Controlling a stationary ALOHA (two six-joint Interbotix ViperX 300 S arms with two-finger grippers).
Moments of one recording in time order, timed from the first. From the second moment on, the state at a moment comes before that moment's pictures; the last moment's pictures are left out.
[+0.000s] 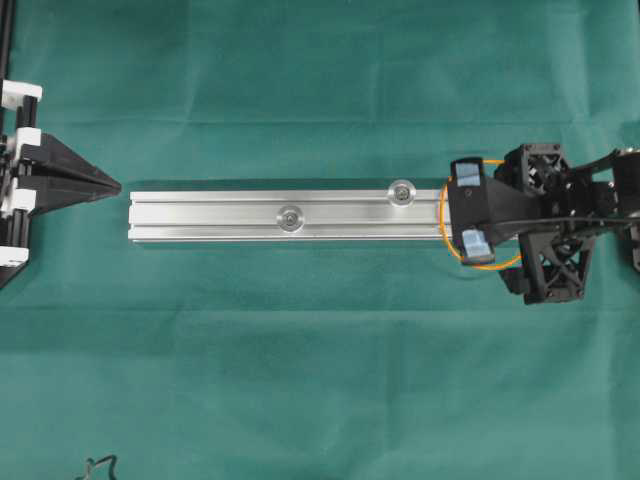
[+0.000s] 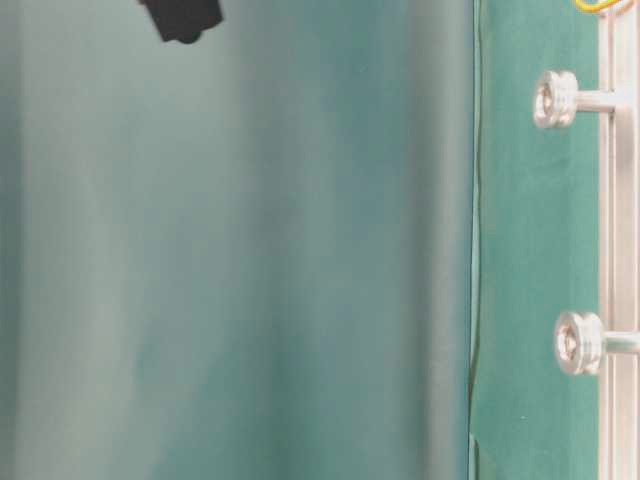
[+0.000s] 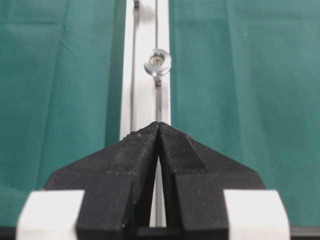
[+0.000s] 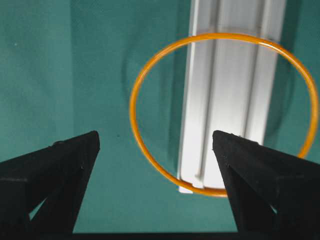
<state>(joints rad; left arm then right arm) -0.01 -0.97 1.02 0.03 0.43 -0.01 0.09 -0.31 0.74 0.02 0.84 0.18</state>
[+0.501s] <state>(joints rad) -0.01 -0.96 1.02 0.03 0.43 -0.01 0.13 -0.22 0.82 0.05 0.68 0.18</state>
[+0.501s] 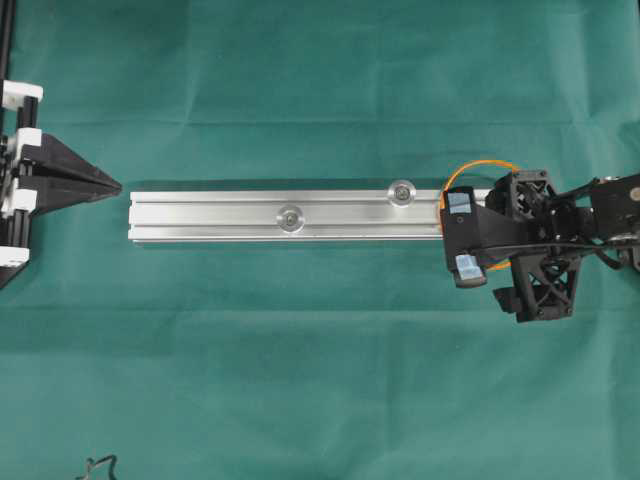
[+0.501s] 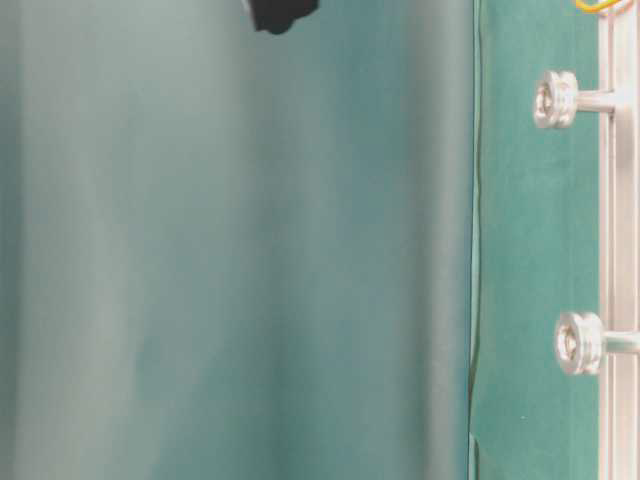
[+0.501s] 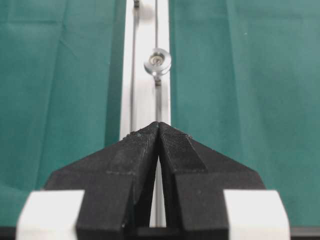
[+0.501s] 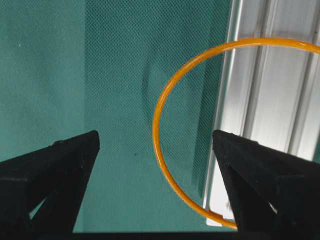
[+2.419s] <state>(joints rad) -0.01 -0.96 1.02 0.03 0.43 -0.01 0.14 -0.16 0.87 0.05 0.58 0.18</state>
